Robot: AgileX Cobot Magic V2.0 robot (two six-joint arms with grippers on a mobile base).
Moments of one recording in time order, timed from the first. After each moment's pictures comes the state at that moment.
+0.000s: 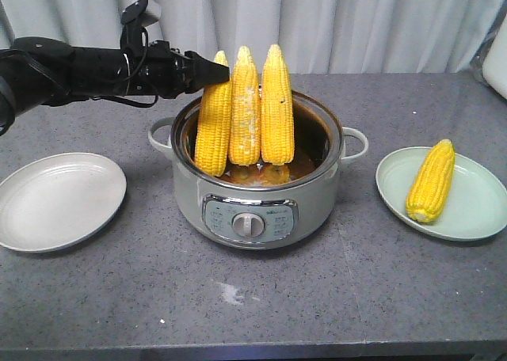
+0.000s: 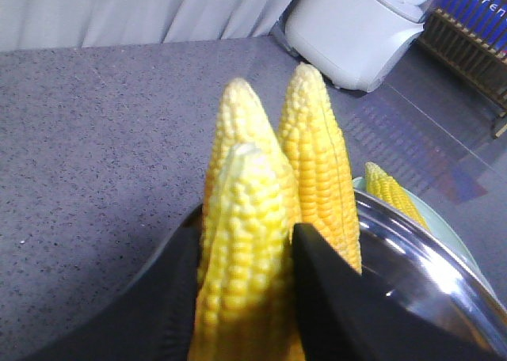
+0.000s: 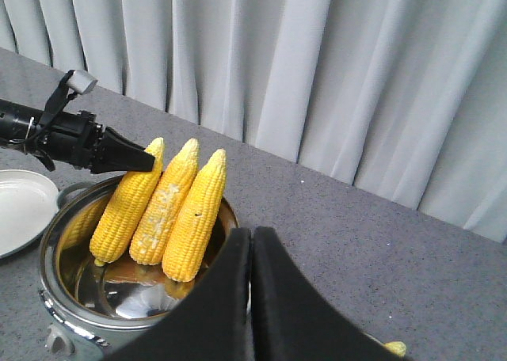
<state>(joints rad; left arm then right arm) -0.19 2.05 -1.75 1.78 -0.77 -2.11 -0.39 1.14 -1.72 0.85 1.27 -0.68</state>
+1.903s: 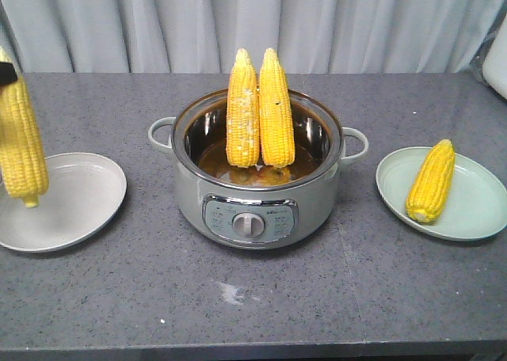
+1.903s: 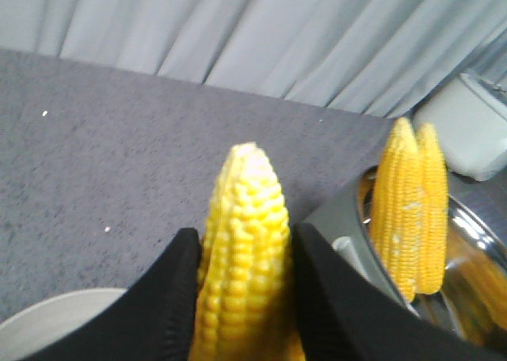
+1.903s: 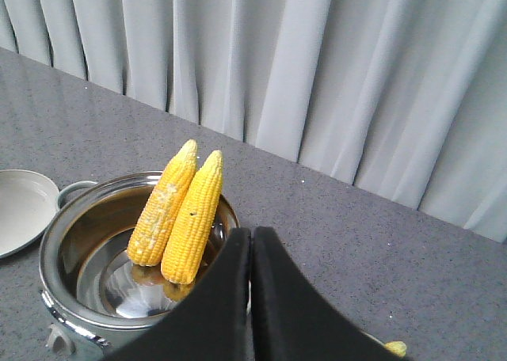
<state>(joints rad) 0.43 1.57 -1.23 1.78 -0.96 -2.06 -0.39 1.14 -1.72 0.85 1.27 -0.68</state>
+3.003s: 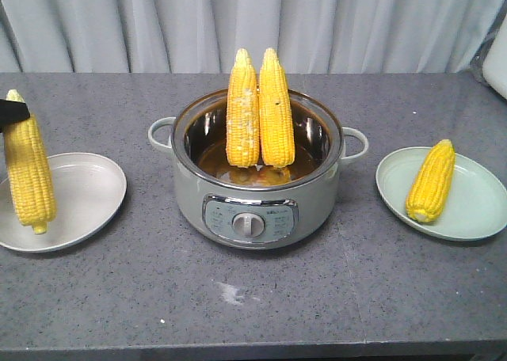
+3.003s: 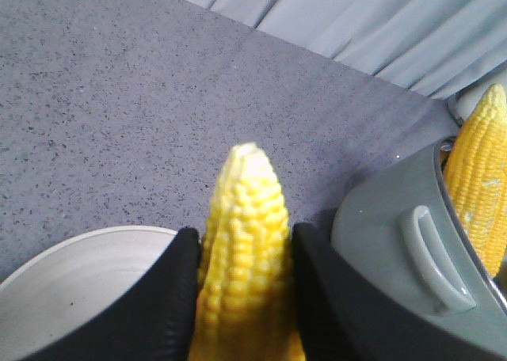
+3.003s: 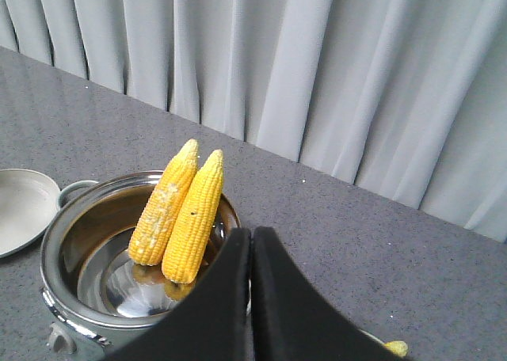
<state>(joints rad) 0.43 1.66 -1.17 1.78 -0.92 -2.04 -0.39 1.14 -1.72 0.85 1.27 -0.68</state>
